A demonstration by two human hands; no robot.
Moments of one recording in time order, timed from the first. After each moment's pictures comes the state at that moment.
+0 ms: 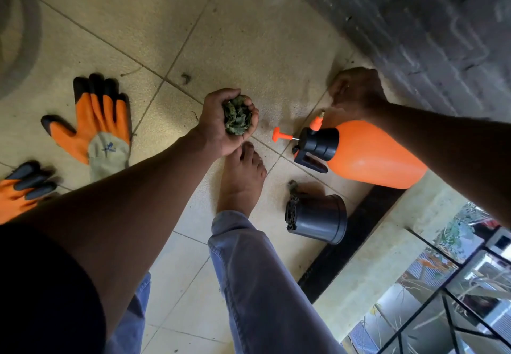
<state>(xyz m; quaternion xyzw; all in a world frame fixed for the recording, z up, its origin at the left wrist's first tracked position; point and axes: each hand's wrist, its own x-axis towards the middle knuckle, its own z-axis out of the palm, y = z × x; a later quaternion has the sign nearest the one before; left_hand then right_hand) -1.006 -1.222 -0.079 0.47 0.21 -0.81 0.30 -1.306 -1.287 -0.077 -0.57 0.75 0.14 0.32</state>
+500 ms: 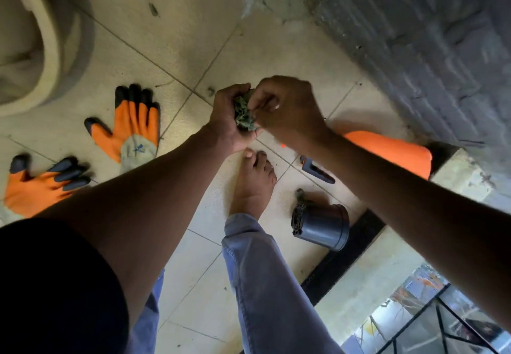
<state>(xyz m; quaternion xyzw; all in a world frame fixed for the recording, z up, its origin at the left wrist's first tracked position) -0.983 -1.255 -0.019 0.46 0.19 -0.80 0.32 -1.110 -1.266 0.032 -0.66 0.58 -0.13 0.46</state>
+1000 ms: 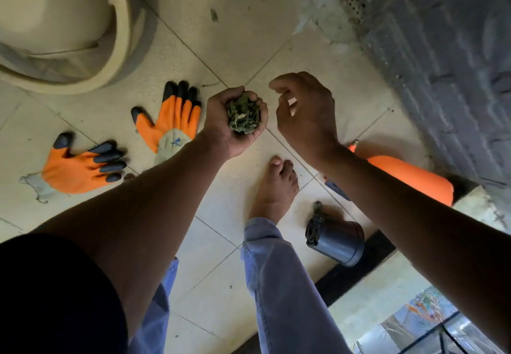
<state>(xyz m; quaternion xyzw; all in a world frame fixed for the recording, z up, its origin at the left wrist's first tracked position) -0.899 -1.242 -0.022 0.37 0.35 -0.75 0.42 -1.052 -1.273 0.021 -0.75 0.57 -0.14 0.31</state>
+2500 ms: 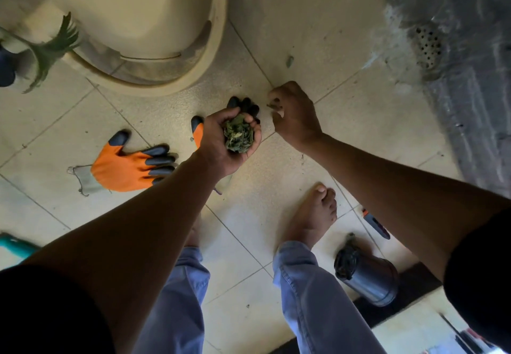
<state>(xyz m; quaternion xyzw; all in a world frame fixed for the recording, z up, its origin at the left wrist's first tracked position) -0.778 -1.205 -0.047 0.39 0.37 -0.71 0.45 -0.937 -1.293 -0.092 -0.81 0.47 0.00 0.35</state>
